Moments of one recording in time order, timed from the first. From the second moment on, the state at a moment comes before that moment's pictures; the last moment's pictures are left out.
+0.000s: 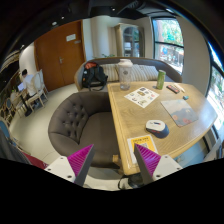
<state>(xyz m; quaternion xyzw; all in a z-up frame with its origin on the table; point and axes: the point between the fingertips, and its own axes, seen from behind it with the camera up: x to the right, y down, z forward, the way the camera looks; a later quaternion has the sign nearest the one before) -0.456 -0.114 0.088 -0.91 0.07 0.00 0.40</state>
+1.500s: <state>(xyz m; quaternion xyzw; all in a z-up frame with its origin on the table) -0.207 0.066 0.113 -0.87 -0.03 0.13 0.48</state>
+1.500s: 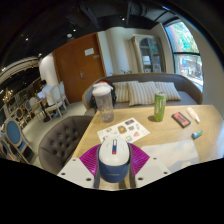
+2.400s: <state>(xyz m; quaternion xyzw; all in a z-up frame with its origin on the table) -0.003 0.067 -0.011 -0.92 -0.01 0.02 0.38</state>
